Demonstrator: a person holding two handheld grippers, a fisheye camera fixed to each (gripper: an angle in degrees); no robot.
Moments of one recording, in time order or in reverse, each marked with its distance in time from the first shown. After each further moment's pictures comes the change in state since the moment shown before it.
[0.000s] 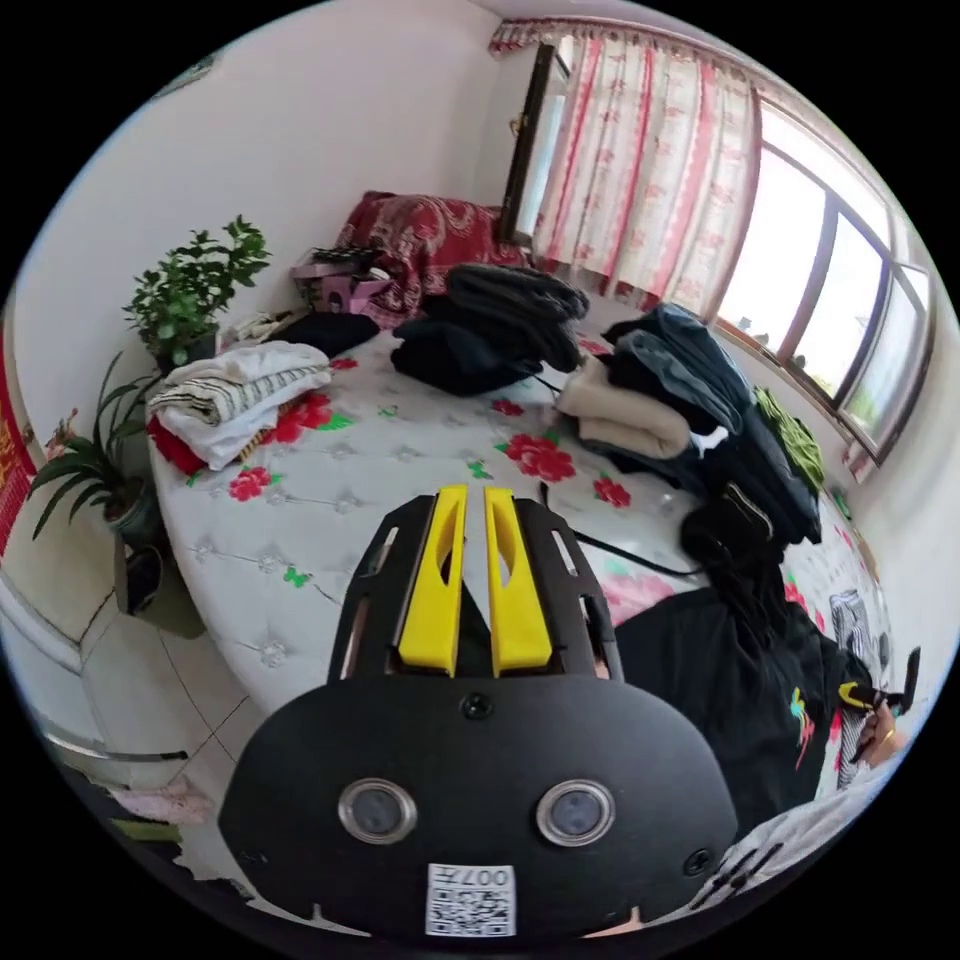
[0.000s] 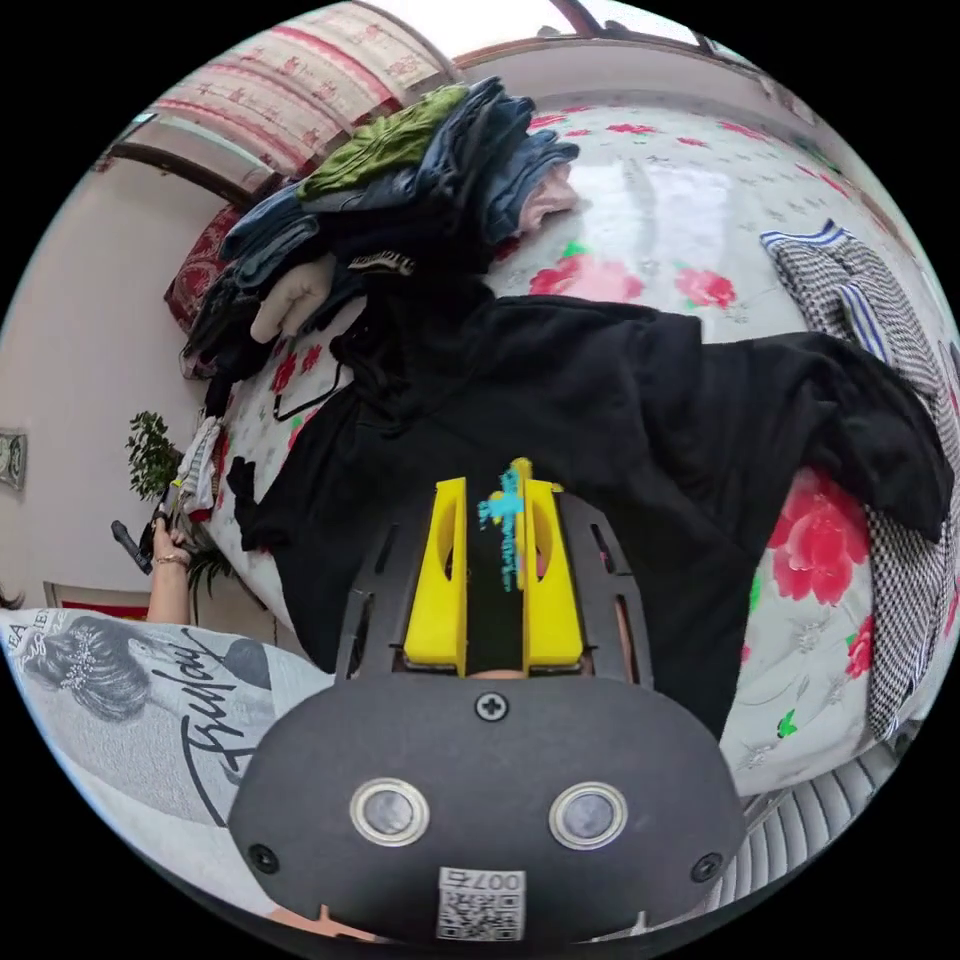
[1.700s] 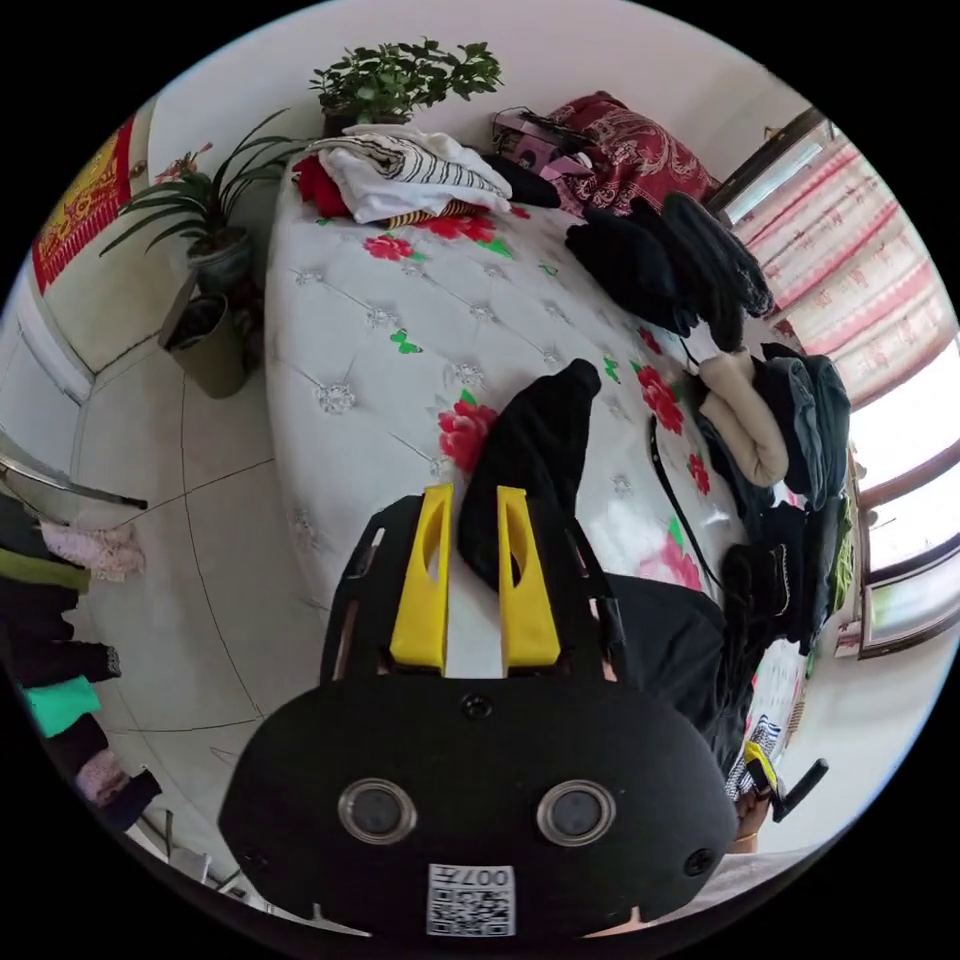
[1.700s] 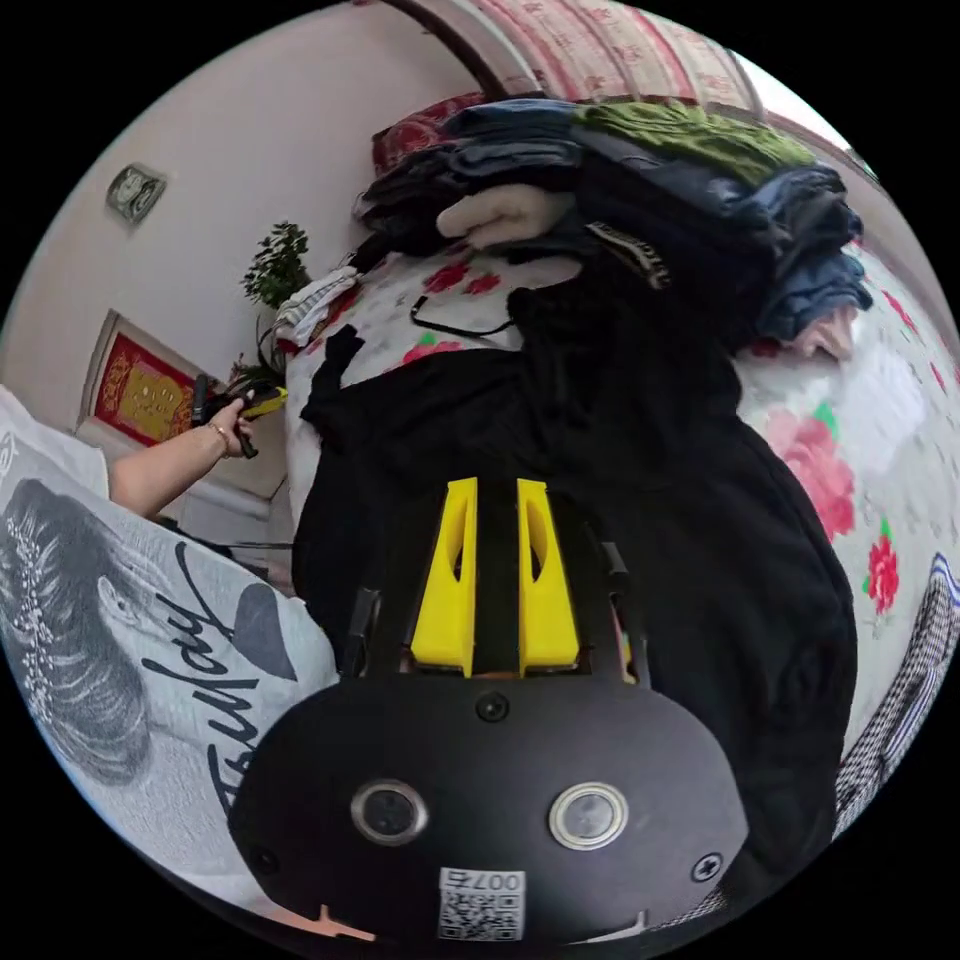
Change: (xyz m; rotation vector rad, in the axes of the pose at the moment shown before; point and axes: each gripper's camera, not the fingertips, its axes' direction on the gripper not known) left arm -0.094 0.011 -0.049 -0.282 -0.105 -0.557; right arm -0.085 0.030 0.110 -0.158 -0.251 -0.758
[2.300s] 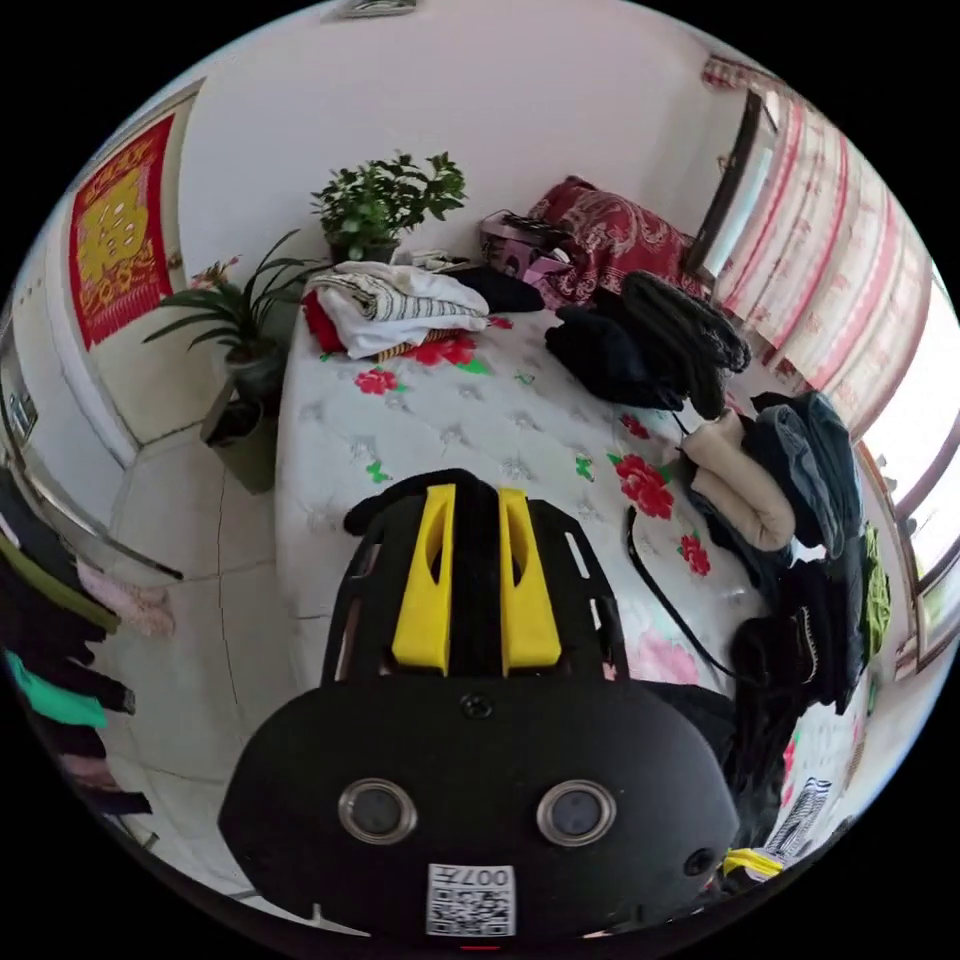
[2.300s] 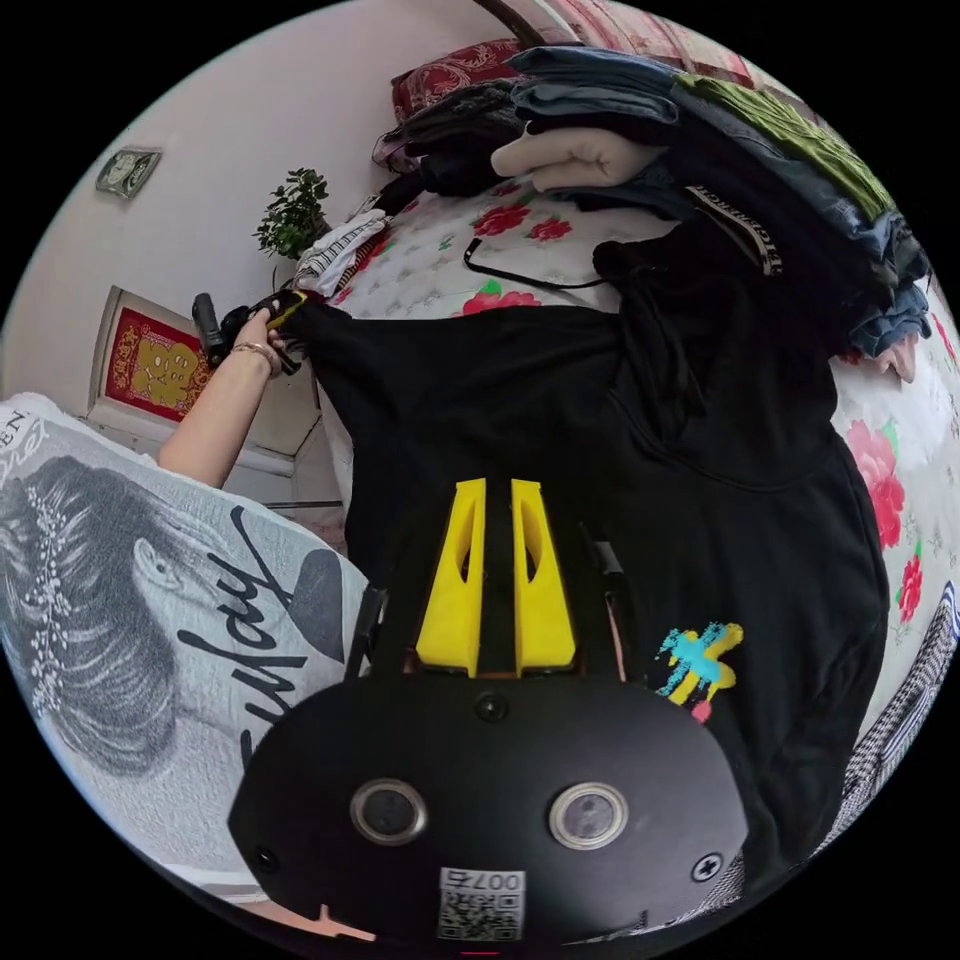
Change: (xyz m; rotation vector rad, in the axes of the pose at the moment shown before) left arm 0.072 -0.068 -0.087 0.311 -0.143 0.050; right arm -0.047 0.031 0.045 -0.166 -0.073 0.044
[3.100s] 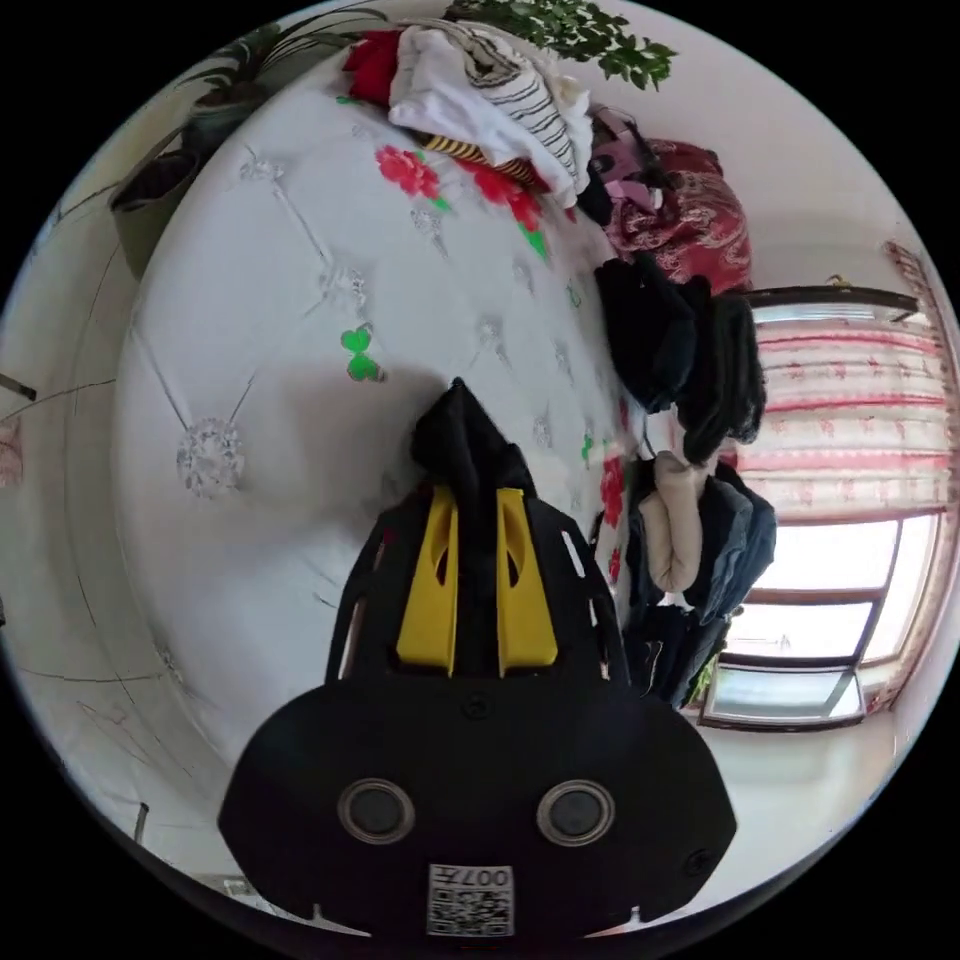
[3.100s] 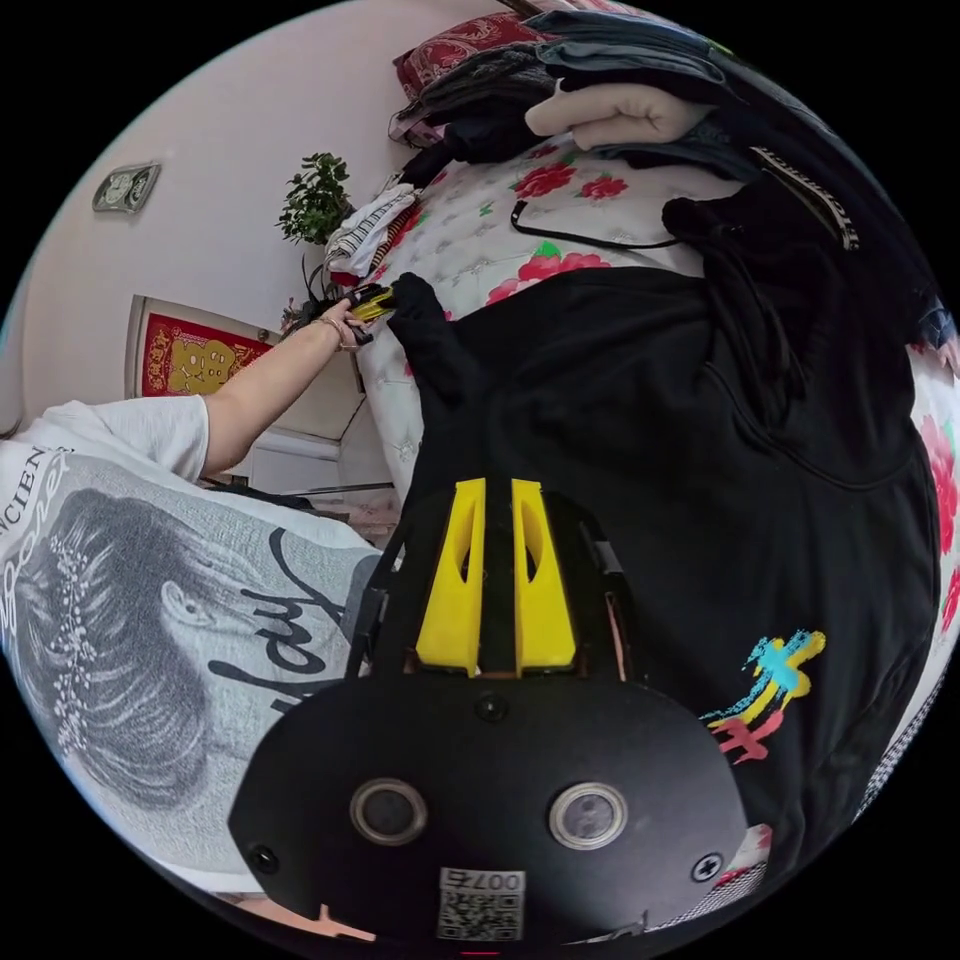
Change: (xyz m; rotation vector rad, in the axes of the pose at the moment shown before) left arm -0.193 -0.084 0.153 -0.387 0.478 -0.404; right arm 0.013 0.001 0.020 -0.060 -0.111 0.024
